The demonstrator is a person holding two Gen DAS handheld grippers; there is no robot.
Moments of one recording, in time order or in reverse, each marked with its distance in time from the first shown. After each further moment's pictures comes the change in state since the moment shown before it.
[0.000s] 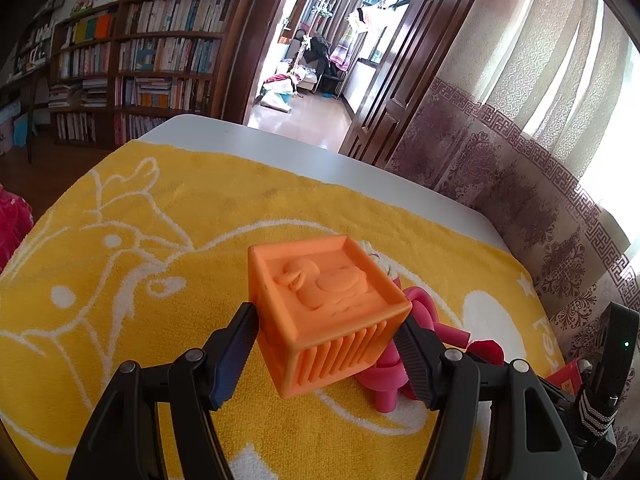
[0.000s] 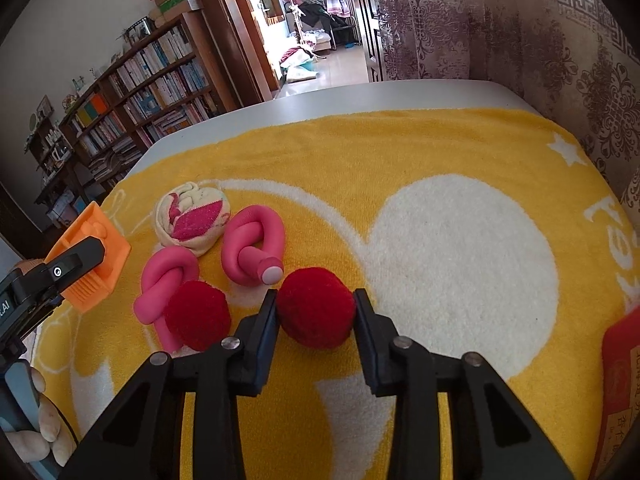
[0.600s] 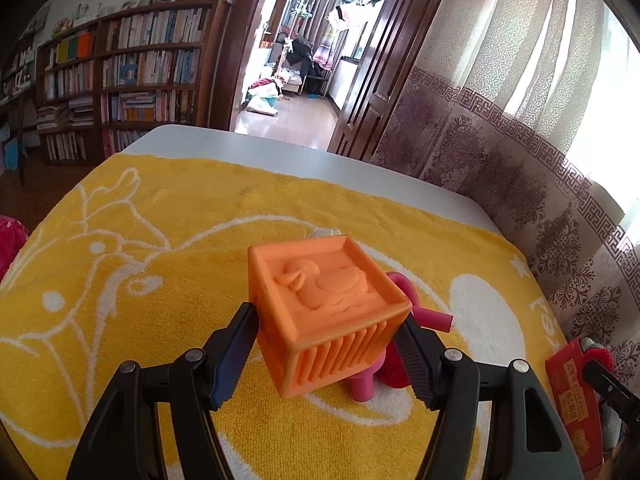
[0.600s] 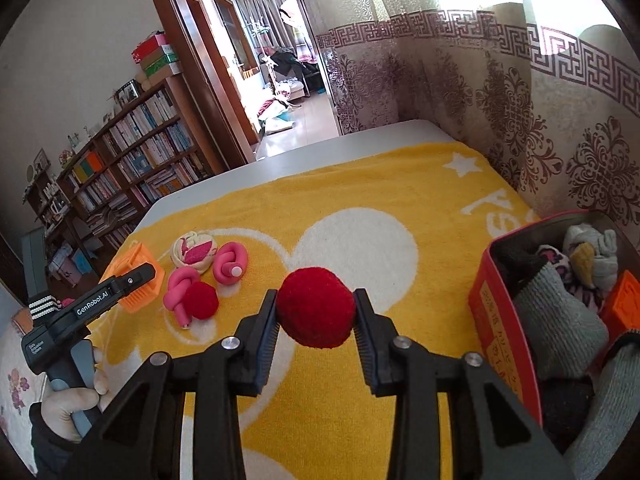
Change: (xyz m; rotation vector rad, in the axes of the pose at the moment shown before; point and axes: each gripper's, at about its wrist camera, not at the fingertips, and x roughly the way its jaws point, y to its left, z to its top) left arm 0.001 -0.026 -0.012 0.083 0.000 -0.007; right arm -0.133 -0.069 -0.036 0.132 -0.190 -0.061
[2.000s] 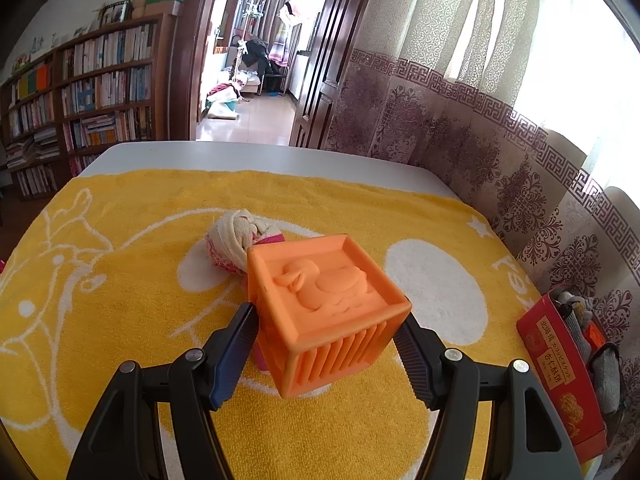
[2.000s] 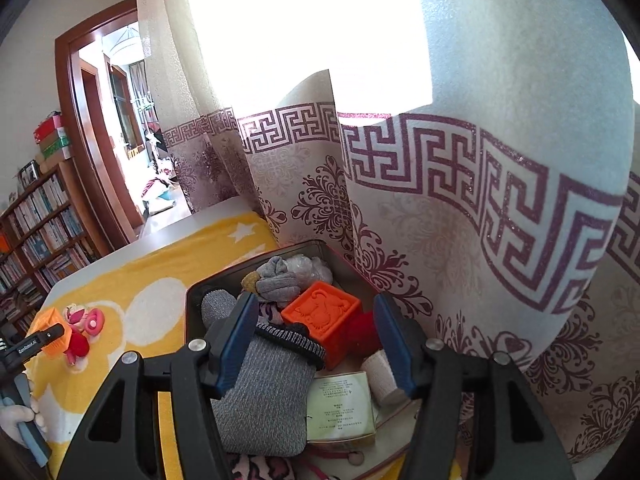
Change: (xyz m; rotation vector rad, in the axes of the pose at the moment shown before) left arm -0.007 -0.070 -0.022 0.146 0.026 -0.079; right arm -0.138 -0.130 -0.029 0.143 -0.268 -0.377
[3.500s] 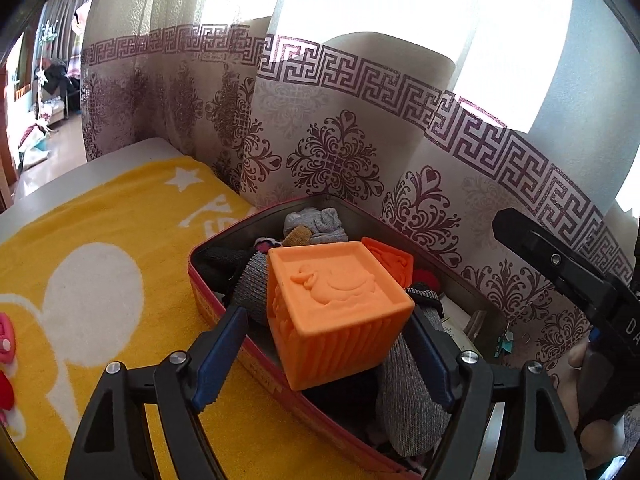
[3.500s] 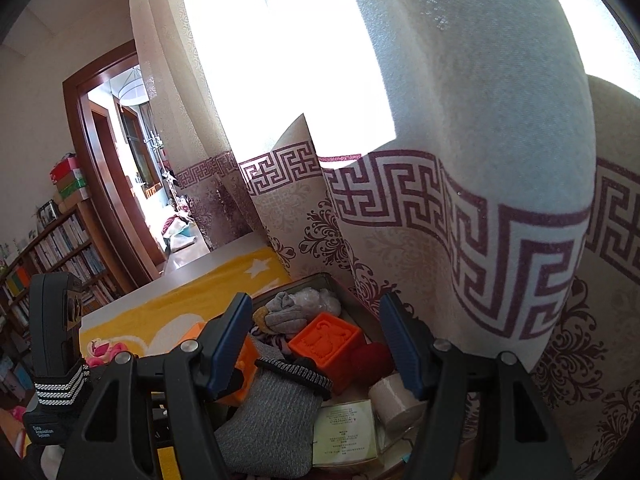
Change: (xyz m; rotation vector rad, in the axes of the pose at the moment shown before) left arm 0.010 -0.266 -0.040 0.425 0.179 -0.518; right arm -0.003 -0.022 0.007 0.077 -0.080 0.089
